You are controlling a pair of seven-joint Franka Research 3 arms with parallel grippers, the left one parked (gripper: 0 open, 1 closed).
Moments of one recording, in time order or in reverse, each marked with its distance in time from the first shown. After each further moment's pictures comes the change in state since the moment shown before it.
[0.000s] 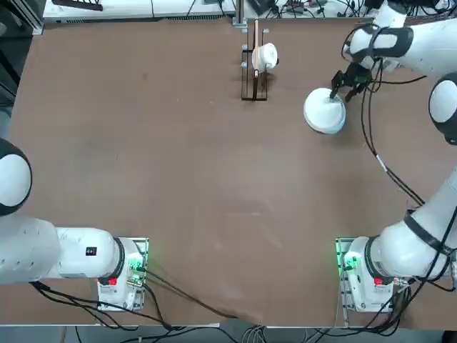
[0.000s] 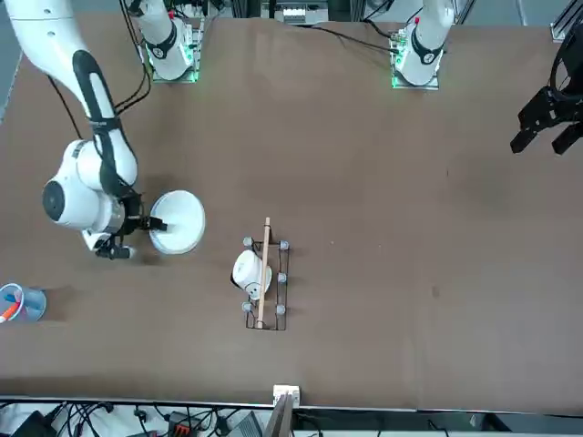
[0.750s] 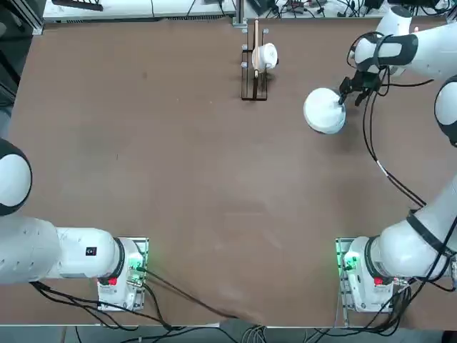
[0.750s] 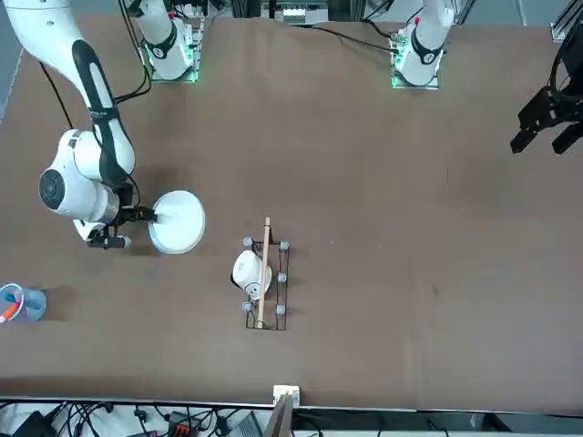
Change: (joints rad) arm 0.002 -0.033 -0.043 -0.049 -0.106 0.027 0.007
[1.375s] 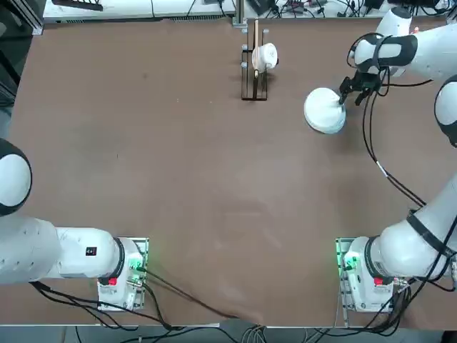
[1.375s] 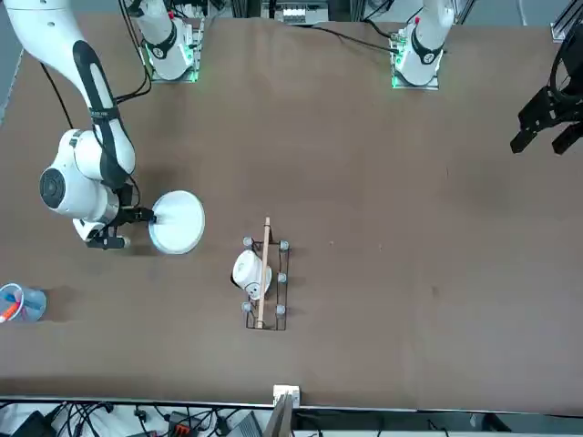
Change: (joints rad) arm 0.000 0.000 0.000 -0.002 -0.007 0.009 0.000
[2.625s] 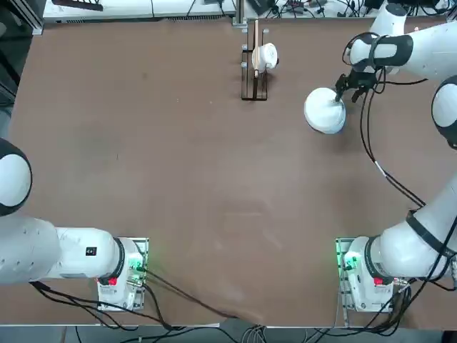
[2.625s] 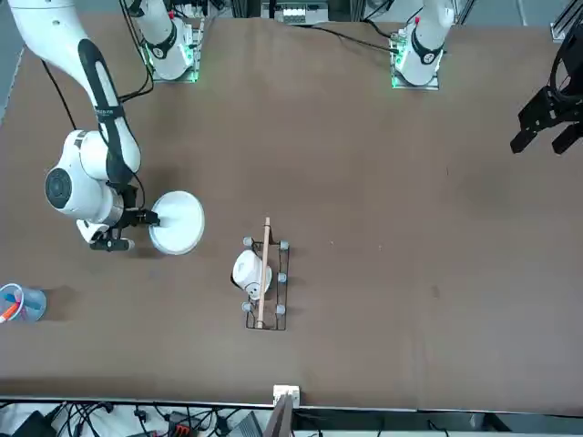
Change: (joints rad) arm 0.037 0.000 0.003 0.012 -0.005 0.010 0.046
